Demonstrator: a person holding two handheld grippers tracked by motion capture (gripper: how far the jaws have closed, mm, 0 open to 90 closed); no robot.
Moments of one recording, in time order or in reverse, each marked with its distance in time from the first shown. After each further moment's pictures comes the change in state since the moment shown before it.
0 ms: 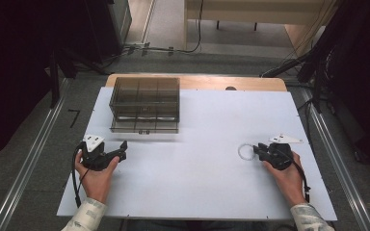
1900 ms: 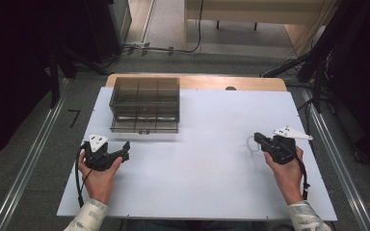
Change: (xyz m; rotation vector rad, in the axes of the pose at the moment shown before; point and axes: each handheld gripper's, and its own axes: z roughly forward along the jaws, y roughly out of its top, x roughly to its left) left arm -0.010 0.001 0.000 0.009 0.004 0.014; right arm 0.019 0.033 -0.034 -0.178 0.027 0.036
